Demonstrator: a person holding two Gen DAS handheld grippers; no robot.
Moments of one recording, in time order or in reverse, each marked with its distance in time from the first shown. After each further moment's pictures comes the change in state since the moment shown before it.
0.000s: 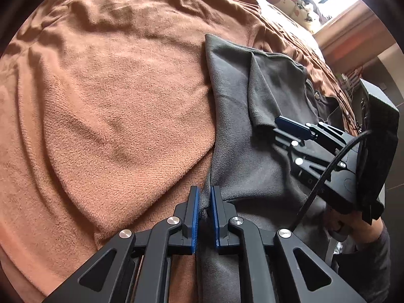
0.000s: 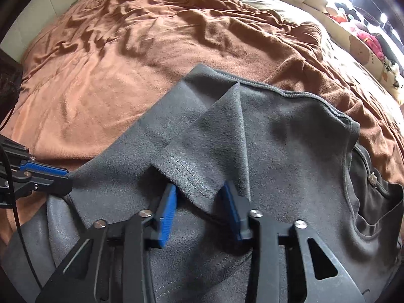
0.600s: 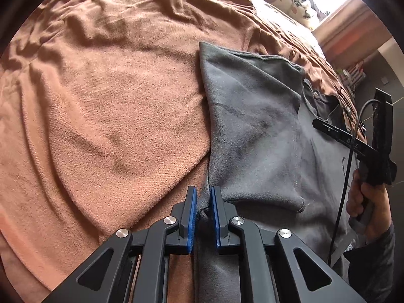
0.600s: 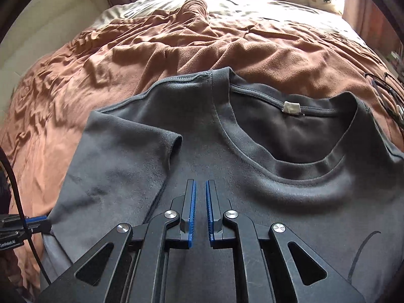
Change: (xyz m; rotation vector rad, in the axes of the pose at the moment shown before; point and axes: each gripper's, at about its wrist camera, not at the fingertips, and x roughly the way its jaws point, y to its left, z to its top) left arm -0.008 -0.013 0.007 0.035 -0.014 0.044; right arm -0.041 -0.110 -0.042 0.489 -0.007 -0.032
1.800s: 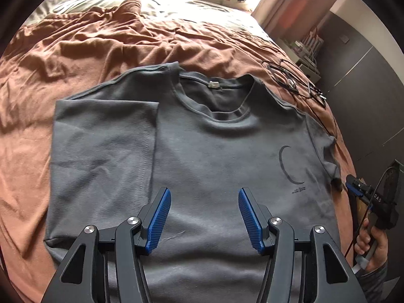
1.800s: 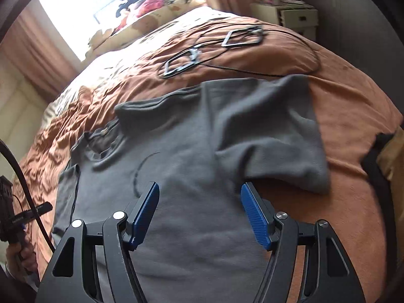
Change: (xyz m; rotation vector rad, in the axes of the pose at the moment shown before) left arm 0.018 -0.212 0.006 0.264 -0.035 -0.083; right arm -0.273 -0.230 -0.202 0.554 -0.198 -0.111
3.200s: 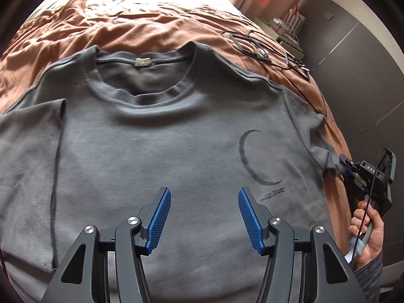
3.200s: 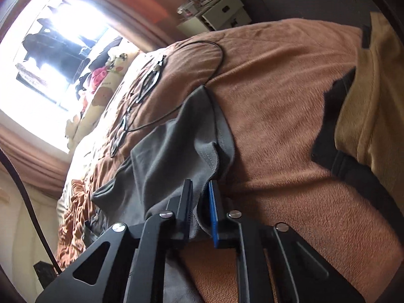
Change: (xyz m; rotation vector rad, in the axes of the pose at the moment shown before) left arm 0.081 -0.089 0.003 0.089 0.068 -0.062; right arm -0.020 -0.129 -0.006 0.468 -0.169 0.095
